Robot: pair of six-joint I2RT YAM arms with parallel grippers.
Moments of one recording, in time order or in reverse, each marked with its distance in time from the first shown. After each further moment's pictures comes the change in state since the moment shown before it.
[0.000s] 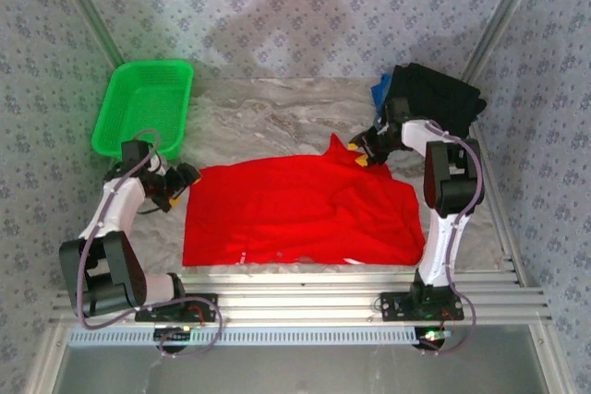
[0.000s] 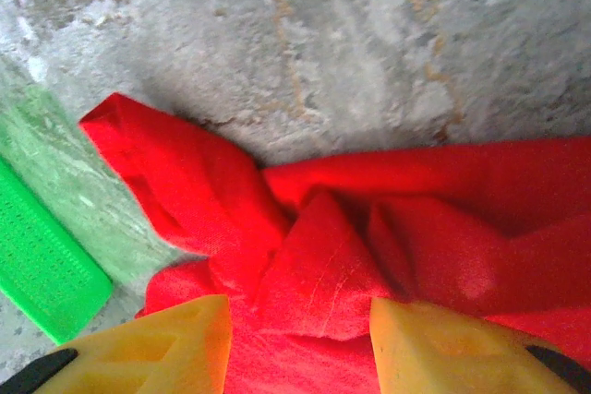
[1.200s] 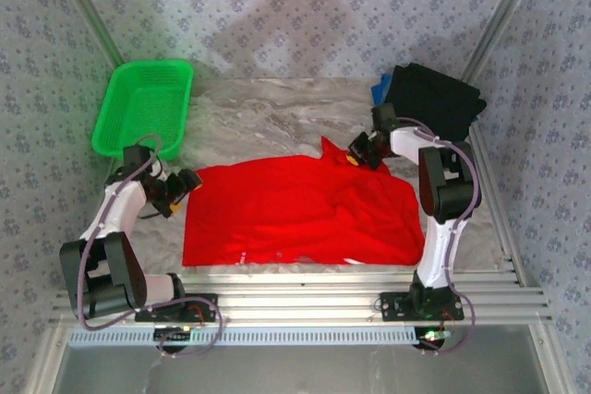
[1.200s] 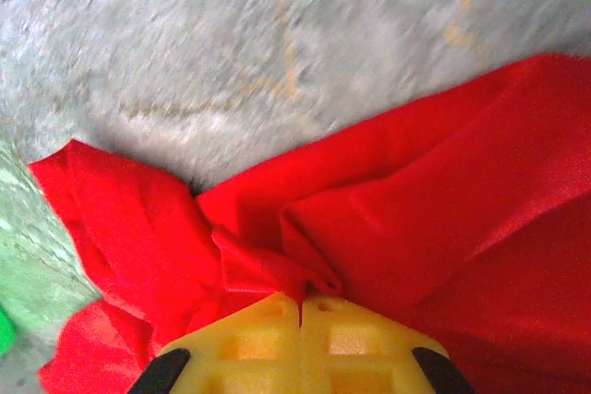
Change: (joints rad) left arm 0.002 -0.007 -0.043 -0.003 0.000 0.011; right arm 0.121 -0.080 -0.116 0.117 0.239 -0.021
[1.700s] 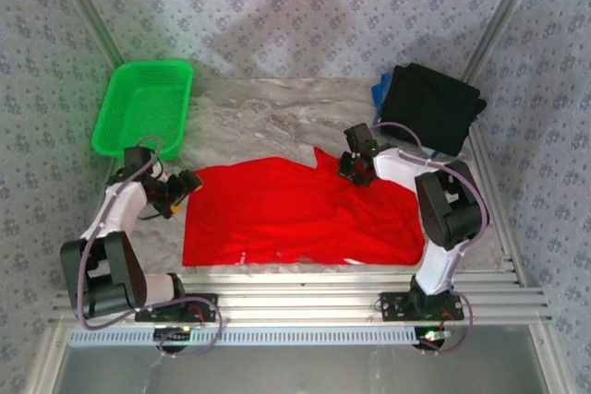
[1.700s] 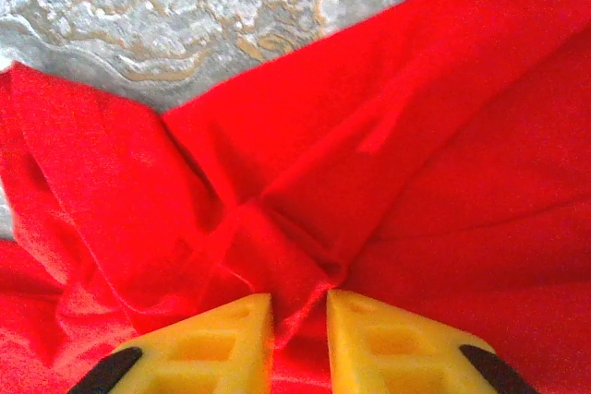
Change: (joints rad) left arm 0.000 0.002 -0.012 0.012 0.000 0.000; right arm 0.202 -0.199 -0.231 0.058 0.349 -0.121
